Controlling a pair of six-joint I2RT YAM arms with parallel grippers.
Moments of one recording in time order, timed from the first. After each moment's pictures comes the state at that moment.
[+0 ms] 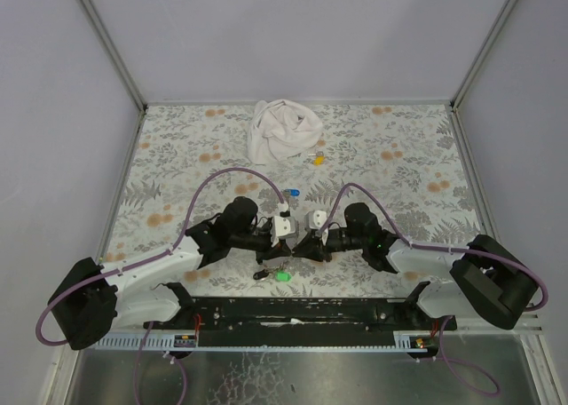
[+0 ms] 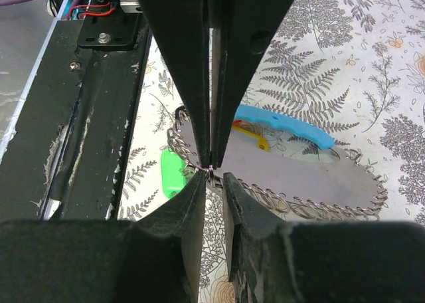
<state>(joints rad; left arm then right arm) -0.82 1.13 0.56 -0.05 0.61 0.28 0.80 1.31 0.38 0.59 -0.77 -0.22</state>
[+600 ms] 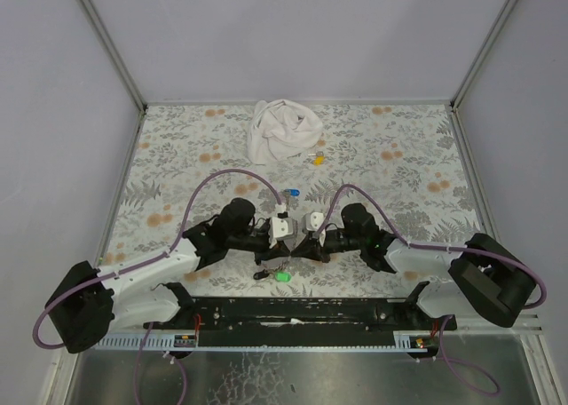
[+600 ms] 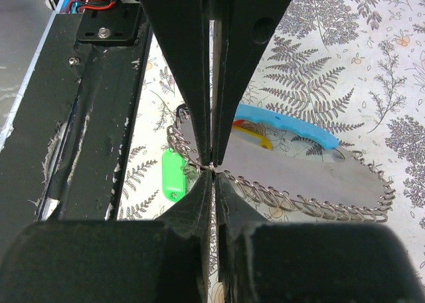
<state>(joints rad) -0.82 1.10 0.54 -0.05 0.61 0.28 0.82 1.33 0.38 0.58 -0.75 -0.24</state>
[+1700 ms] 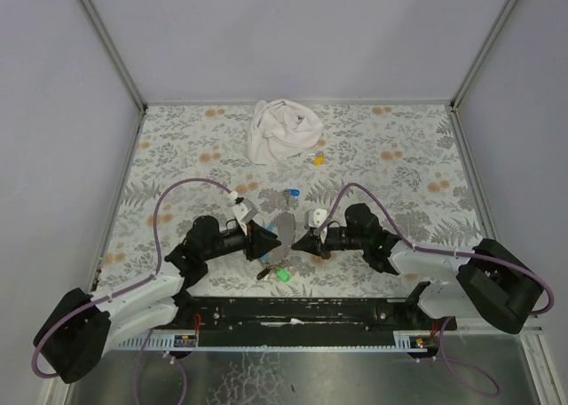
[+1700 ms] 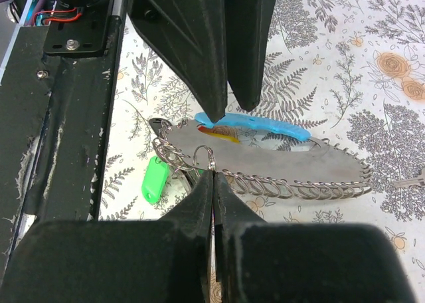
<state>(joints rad) -0.69 0.89 0.19 0.50 0.49 -0.26 0.82 1.28 0.38 0.58 -0.66 -0.23</state>
